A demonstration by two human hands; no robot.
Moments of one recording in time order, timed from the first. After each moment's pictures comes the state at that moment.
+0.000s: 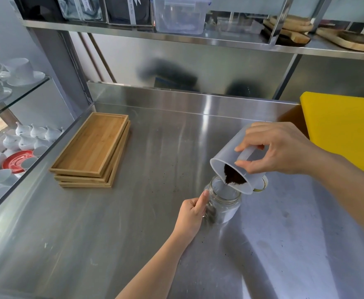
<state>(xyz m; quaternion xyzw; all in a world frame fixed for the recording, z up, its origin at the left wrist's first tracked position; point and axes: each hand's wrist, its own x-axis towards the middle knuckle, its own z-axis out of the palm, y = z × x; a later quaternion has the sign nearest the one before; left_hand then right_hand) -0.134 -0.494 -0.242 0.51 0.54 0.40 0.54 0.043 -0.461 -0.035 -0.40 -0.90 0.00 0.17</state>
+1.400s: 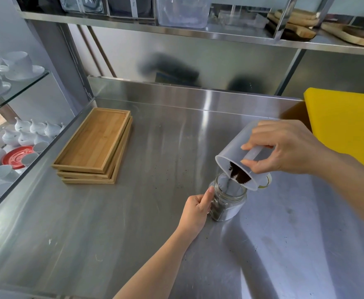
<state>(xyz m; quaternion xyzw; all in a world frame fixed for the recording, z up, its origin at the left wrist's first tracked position) -0.135 -0.494 -0.241 0.51 0.52 0.40 0.56 0.036 -0.465 -0.035 -0.40 -0.91 -0.03 0.15</state>
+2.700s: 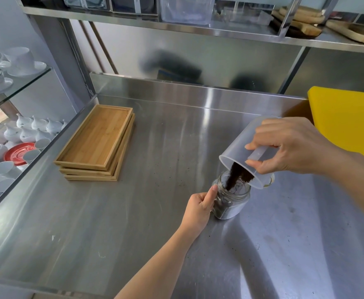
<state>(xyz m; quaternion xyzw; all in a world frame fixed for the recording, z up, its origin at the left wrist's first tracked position) -0.136 -0.494 -0.242 0.51 0.52 0.40 0.55 0.030 -0.468 -0.031 -0.37 -0.92 -0.06 0.14</state>
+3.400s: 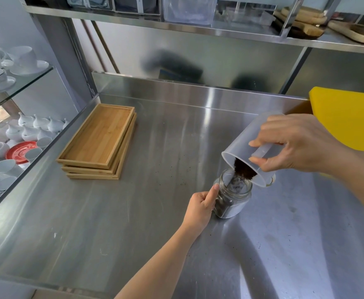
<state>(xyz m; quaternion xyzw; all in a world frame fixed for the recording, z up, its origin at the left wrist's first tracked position) -0.134 -0.493 -0.246 0.51 0.52 0.40 0.56 0.031 -0.470 -0.026 -0.36 -0.92 -0.07 0.15</state>
